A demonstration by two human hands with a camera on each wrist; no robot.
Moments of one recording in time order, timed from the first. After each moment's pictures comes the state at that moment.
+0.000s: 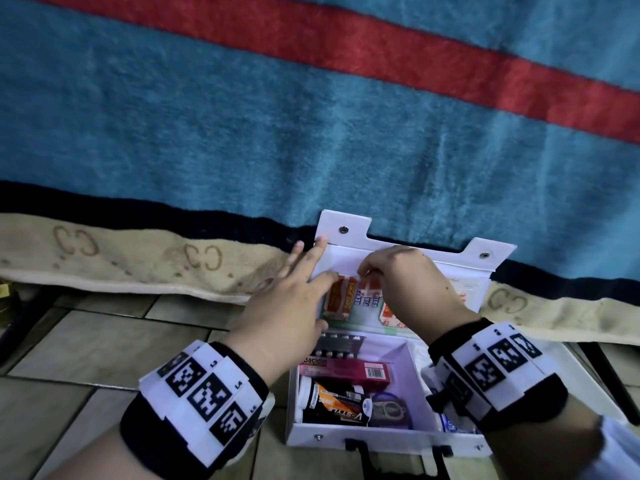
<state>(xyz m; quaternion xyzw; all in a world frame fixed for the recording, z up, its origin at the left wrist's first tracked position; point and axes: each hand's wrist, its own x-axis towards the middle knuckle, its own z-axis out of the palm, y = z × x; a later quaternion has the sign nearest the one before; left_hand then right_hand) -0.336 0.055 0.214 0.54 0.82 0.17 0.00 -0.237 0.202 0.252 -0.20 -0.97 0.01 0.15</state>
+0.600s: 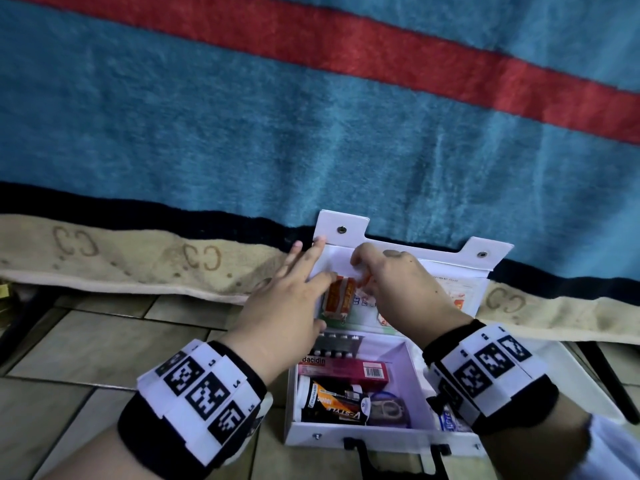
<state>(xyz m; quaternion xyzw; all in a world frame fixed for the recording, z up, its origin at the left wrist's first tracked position) -0.336 0.055 0.213 0.54 0.82 0.18 0.00 -0.236 0.193 0.251 -0.20 -0.97 0.01 0.11</state>
